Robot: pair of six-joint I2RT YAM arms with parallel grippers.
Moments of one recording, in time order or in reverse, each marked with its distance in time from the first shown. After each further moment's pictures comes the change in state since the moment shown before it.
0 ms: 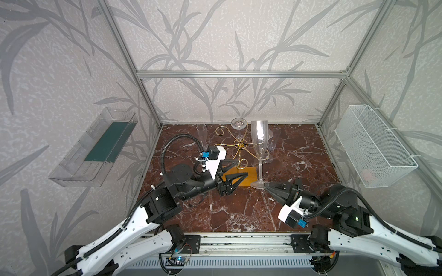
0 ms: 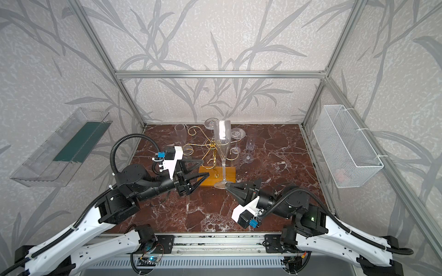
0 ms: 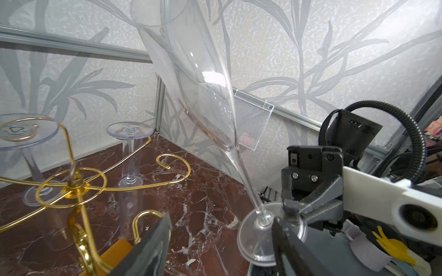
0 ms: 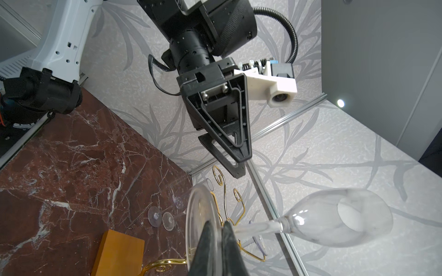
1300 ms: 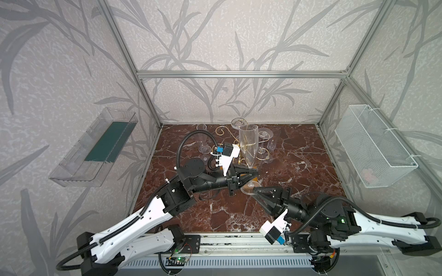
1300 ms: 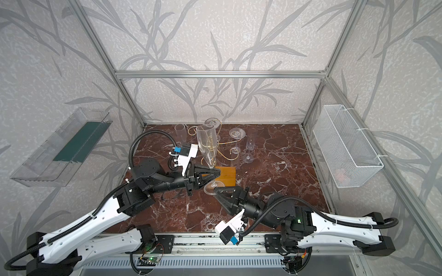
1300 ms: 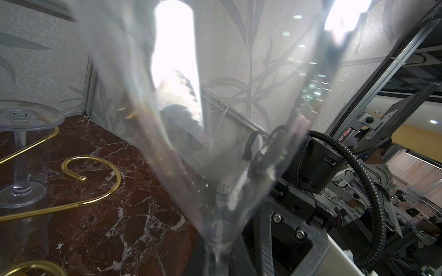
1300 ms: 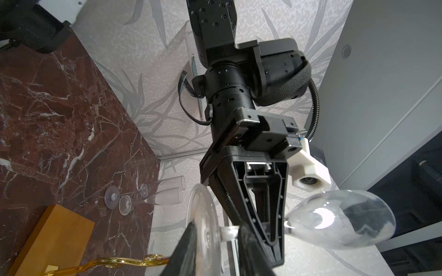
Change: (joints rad) left arm -0.002 0.111 -0.001 0.161 0.188 -0.185; right arm 0.249 0.097 -0.027 0.132 0.294 -0.326
